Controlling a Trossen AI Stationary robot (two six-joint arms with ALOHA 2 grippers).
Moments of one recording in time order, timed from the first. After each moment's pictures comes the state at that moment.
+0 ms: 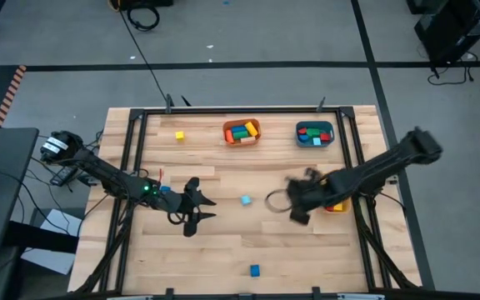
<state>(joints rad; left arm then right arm) -0.41 1.25 0.50 0.30 -0.33 -0.32 0.37 1.40 0.99 -0.88 0.30 0.71</state>
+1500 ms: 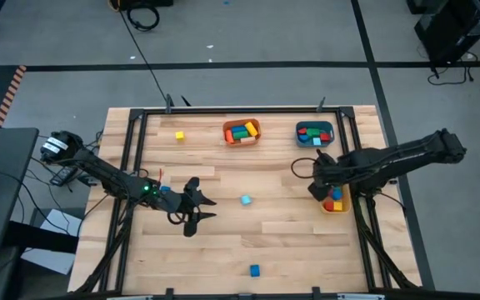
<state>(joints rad) -0.41 1.25 0.50 0.30 -0.33 -0.32 0.15 1.02 0.74 -1.12 0.18 1.02</state>
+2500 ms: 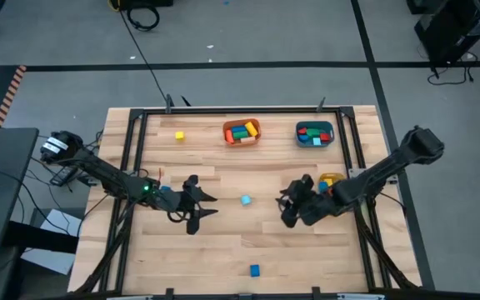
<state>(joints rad) -0.41 1.25 0.50 0.34 -0.40 -0.38 0.47 1.34 0.71 -0.26 0.65 0.88</state>
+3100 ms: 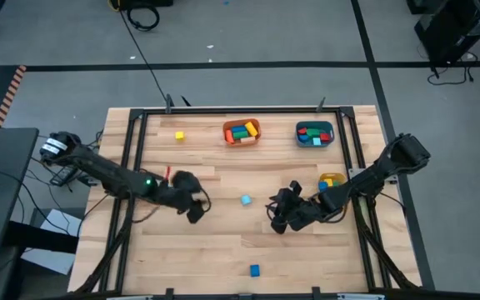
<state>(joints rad) -0.35 1.25 0.66 -0.29 -0.41 -0.79 0.46 1.56 0.71 -0.01 0.63 0.78</state>
